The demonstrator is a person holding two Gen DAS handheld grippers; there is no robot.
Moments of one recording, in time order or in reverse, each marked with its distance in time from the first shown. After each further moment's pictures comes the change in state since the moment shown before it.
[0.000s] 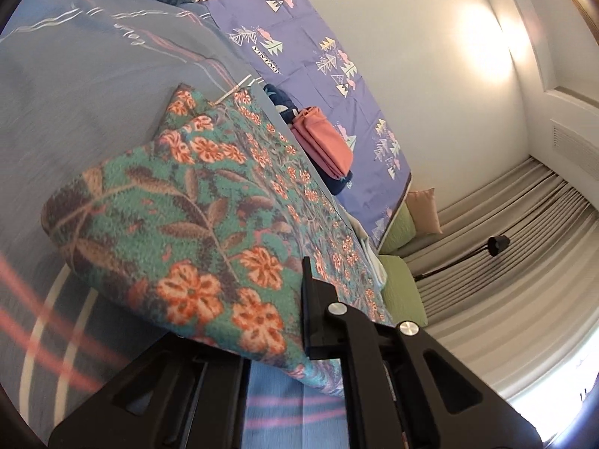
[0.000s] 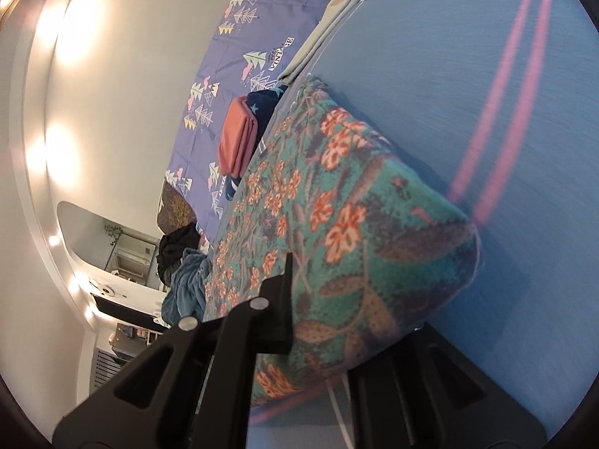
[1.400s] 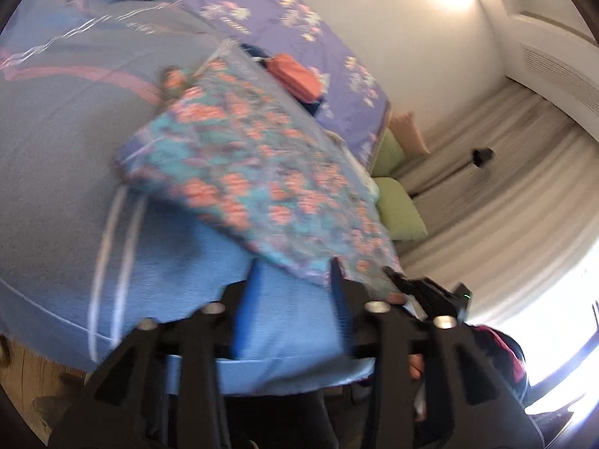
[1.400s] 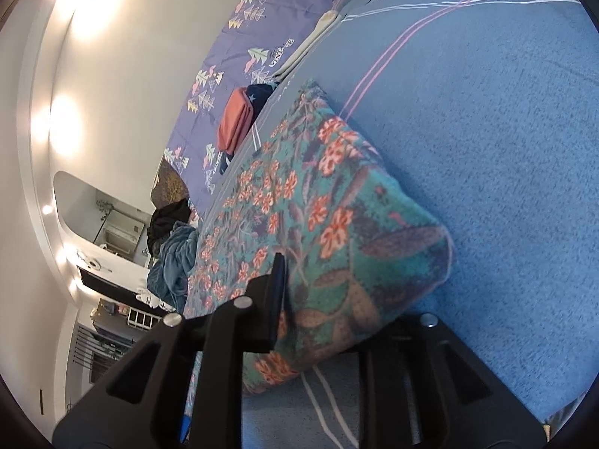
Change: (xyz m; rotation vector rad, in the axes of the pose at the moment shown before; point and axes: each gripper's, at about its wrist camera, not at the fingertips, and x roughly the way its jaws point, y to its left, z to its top) left arm -0.152 -0.022 -0.106 0.216 0.187 -0.015; right arm -0.092 -0.023 -0.043 -0.086 0.012 -0.043
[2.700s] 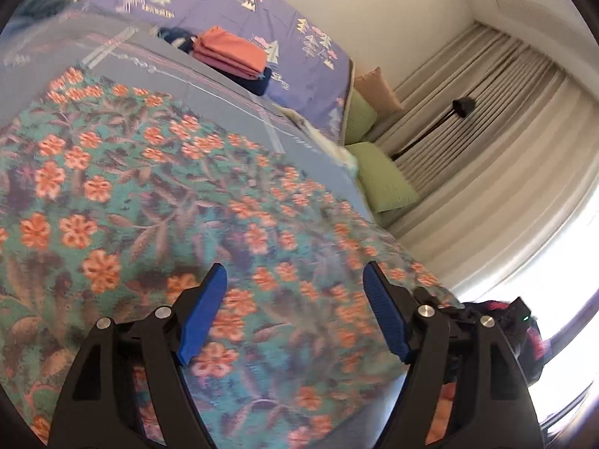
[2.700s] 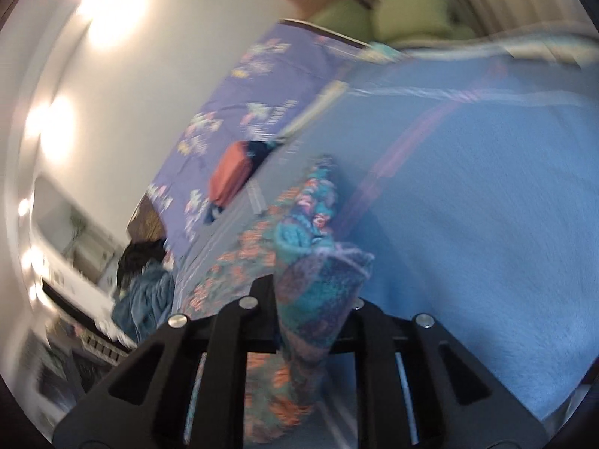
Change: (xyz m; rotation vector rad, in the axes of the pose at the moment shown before) left arm 0.155 -0.030 0.077 0.150 0.139 -0.093; right arm -0.011 0.051 -0.005 -0.173 -0.251 -0.100
